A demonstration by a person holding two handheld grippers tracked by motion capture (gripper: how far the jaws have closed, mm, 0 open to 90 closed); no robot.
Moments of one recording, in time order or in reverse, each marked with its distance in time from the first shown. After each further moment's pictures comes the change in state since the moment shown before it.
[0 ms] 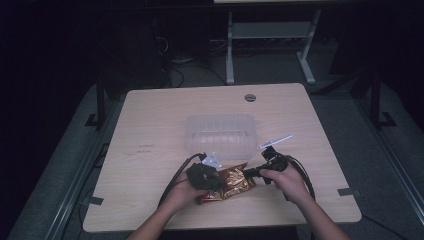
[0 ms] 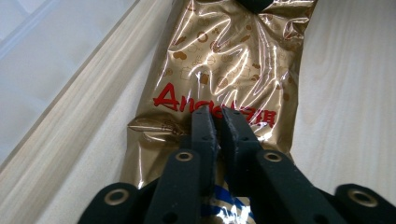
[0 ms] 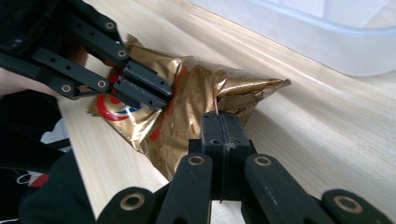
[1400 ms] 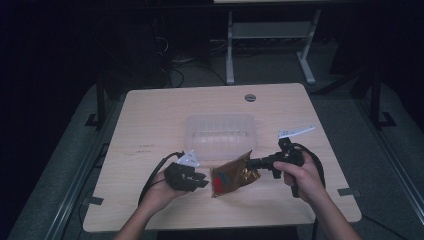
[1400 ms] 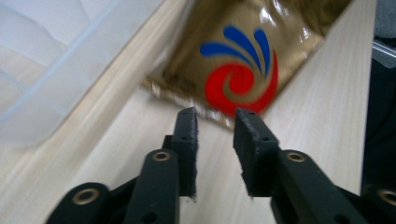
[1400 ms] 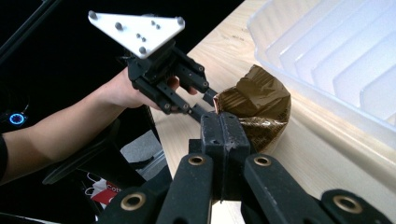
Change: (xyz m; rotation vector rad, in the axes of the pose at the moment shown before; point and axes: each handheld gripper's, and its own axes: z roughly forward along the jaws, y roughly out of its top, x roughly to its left) left arm 0.006 -0.026 -0.057 -0.028 0.027 -0.002; right arm 0.033 0.012 -0.061 -0.214 0.261 -0.095
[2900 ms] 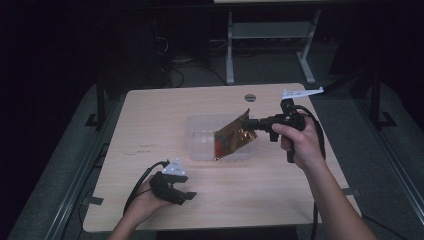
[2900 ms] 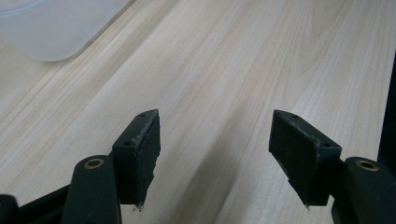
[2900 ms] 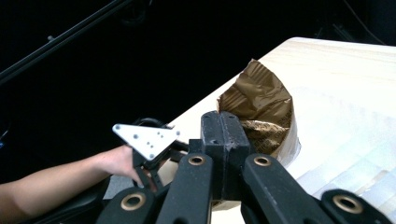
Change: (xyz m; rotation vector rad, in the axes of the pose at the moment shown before) left arm 0.004 -0.039 -0.015 0.037 0.057 -0.040; right arm 0.023 0.089 -0.020 -0.149 -0.048 -0.104
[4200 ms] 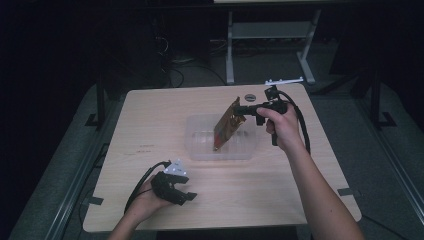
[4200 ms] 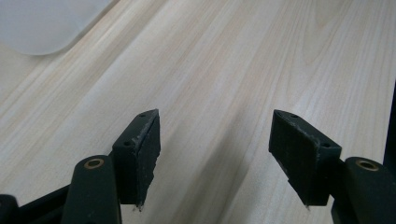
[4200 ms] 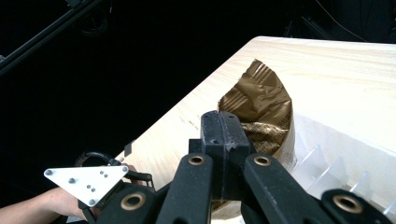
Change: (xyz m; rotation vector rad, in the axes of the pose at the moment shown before) left arm 0.001 -0.002 0.007 0.014 -0.016 -0.006; right arm -0.055 0.020 0.041 0.003 -0.077 0.071
